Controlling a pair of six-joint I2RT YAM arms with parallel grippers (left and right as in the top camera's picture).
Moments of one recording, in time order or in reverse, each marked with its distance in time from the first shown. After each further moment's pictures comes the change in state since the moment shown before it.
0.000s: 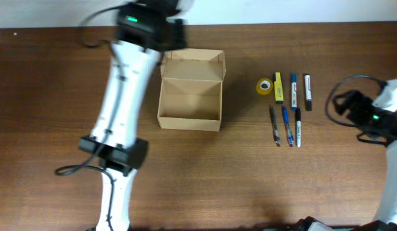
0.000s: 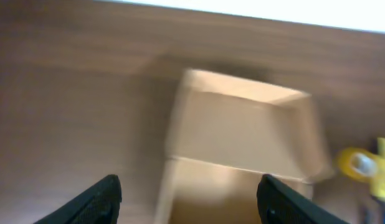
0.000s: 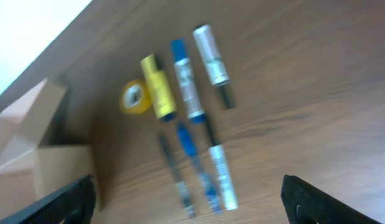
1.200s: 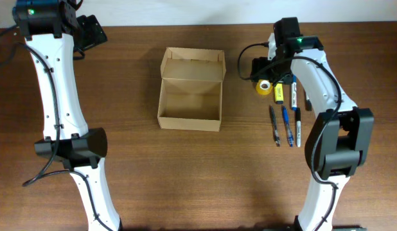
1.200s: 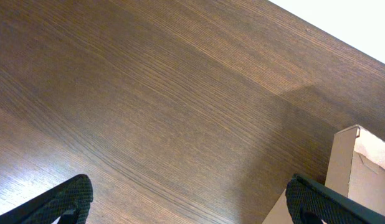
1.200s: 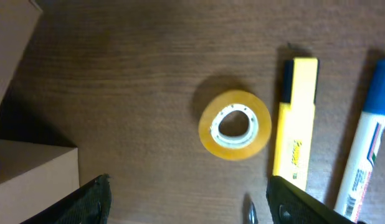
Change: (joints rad) left arm 0.380 0.002 0.000 -0.077 0.004 0.008; right arm 0.619 0.778 0.681 -0.159 0.343 0.006
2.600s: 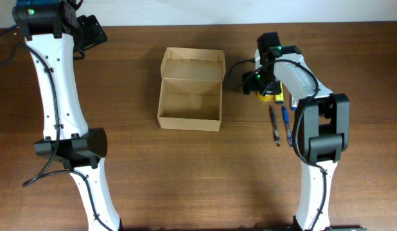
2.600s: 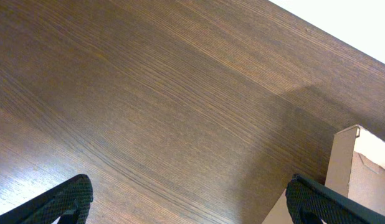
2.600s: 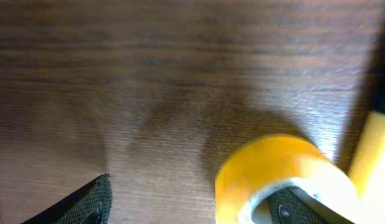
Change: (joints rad) left arm 0.000 0.000 0.000 0.000 0.000 0.000; right arm 0.039 0.183 0.008 0.010 0.044 -0.016
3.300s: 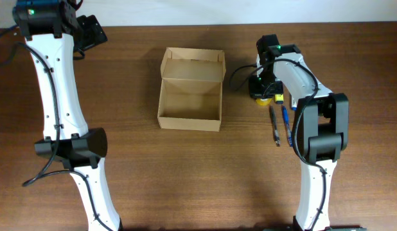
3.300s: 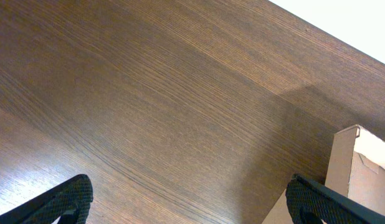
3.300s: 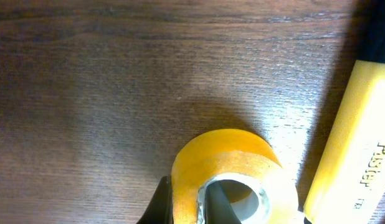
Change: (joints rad) left arm 0.000 0.000 0.000 0.000 0.000 0.000; right arm 0.000 0.006 0.022 -0.101 0.050 0.005
